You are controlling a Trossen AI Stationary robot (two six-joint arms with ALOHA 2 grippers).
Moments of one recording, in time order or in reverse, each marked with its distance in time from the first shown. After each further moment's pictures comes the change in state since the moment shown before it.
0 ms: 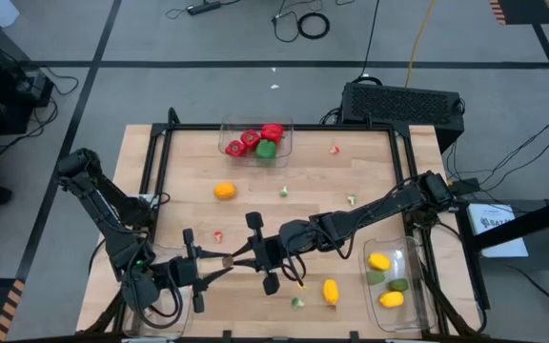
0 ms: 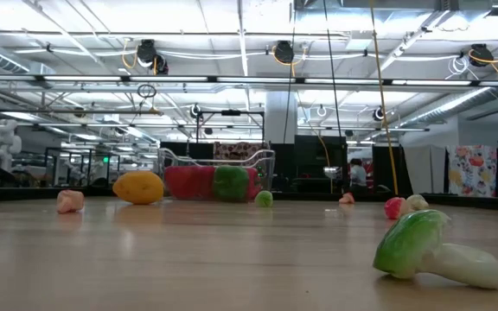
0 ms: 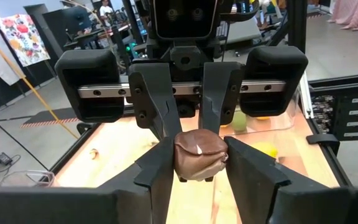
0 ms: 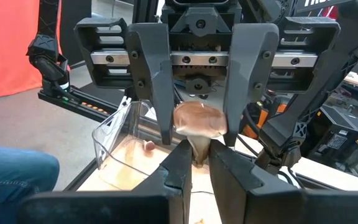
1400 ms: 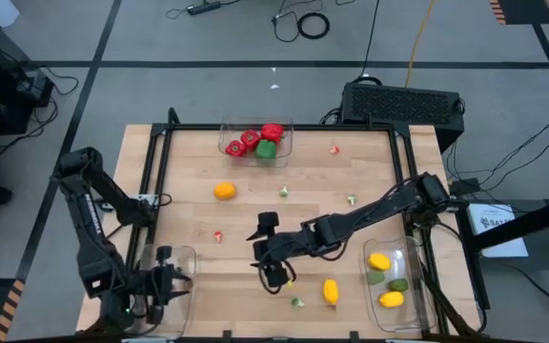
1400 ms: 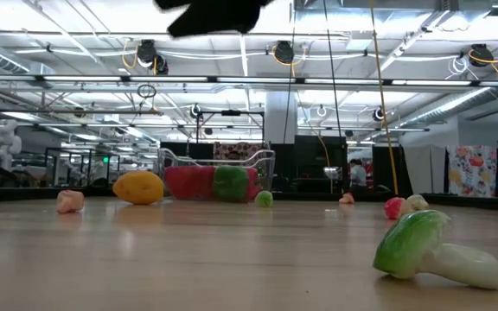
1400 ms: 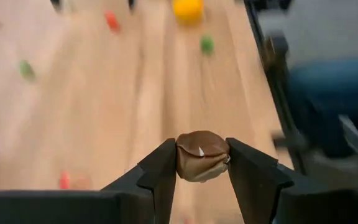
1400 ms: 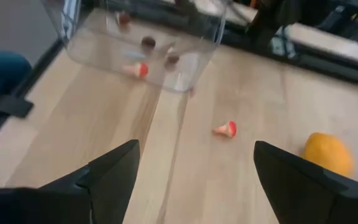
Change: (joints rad) left arm -0.279 -0.014 0.000 -0.790 0.330 -0.881; right arm 0.001 0.024 0.002 -0.454 0.158 0.172
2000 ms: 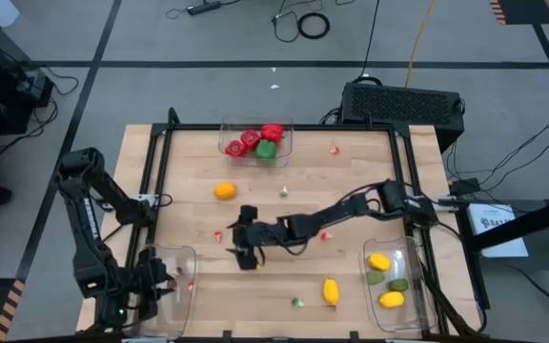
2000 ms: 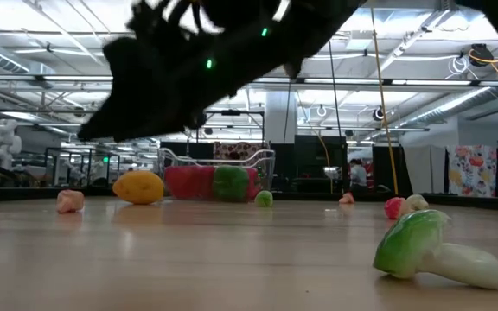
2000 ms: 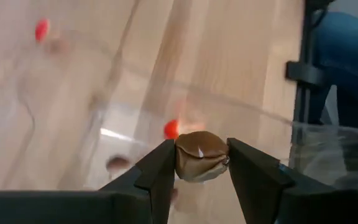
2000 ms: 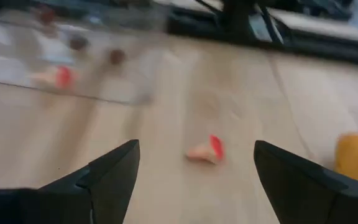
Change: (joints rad) left arm -0.108 0.003 -0.081 -0.144 0.235 -0.564; right arm -0.127 0.319 0.006 0.460 -0.011 0.015
